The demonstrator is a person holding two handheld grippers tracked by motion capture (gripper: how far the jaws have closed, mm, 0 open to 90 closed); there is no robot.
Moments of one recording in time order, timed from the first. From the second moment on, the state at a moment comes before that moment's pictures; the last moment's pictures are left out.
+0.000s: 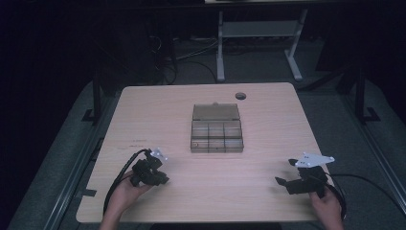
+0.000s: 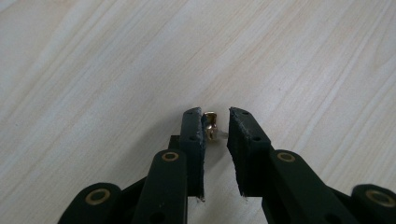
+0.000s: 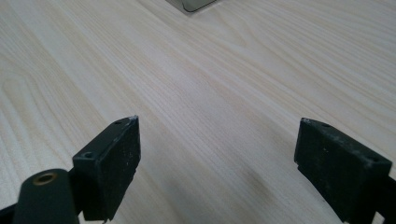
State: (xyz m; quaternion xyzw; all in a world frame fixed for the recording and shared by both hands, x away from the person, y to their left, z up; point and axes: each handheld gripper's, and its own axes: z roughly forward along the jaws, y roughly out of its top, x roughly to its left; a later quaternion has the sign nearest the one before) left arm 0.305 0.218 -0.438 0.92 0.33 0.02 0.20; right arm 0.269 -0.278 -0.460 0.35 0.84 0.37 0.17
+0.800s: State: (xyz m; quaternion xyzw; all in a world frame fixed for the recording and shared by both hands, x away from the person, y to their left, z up) left arm 0.307 0.220 -0.436 0.92 0.33 0.02 0.20; right arm 0.269 -0.278 -0.459 0.35 0.84 0.37 0.17
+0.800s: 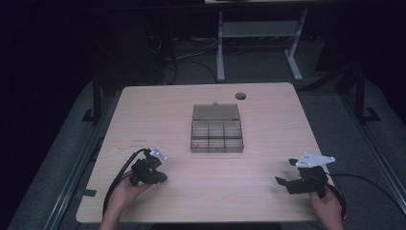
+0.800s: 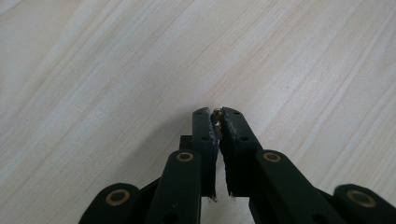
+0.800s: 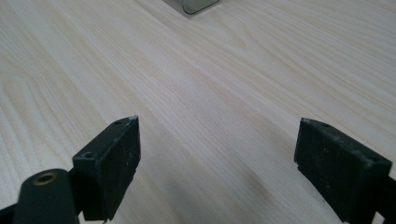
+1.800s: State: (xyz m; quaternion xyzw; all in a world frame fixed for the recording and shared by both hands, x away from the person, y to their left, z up) left arm 0.337 0.186 -0.407 0.92 0.30 0.01 0.25; right arm 0.269 -0.278 -0.461 0.36 0.84 0.37 0.17
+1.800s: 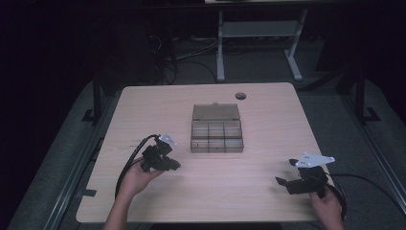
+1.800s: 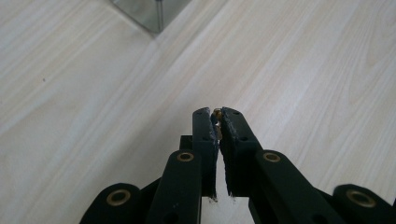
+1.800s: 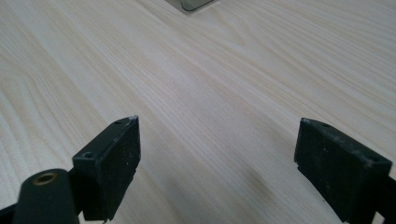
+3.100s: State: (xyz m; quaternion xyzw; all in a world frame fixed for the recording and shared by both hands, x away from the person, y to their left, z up) left arm 0.423 0.107 -0.388 0.93 0.29 0.00 0.22; right arm 0.269 -0.277 -0.460 0.35 0.84 0.38 0.16
